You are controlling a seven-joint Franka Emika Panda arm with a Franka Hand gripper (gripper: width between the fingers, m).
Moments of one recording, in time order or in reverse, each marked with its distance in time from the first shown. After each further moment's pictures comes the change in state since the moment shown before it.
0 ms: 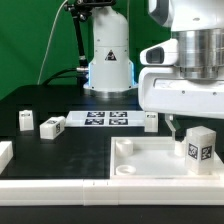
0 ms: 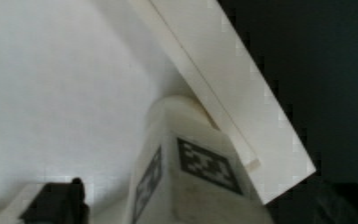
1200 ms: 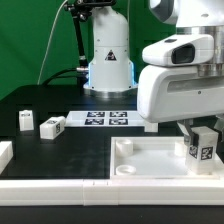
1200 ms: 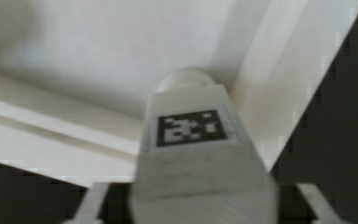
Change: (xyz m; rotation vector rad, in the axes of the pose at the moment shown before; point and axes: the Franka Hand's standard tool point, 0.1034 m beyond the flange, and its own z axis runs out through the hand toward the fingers) arm 0.007 0.000 -0.003 -0.036 0.001 -0.810
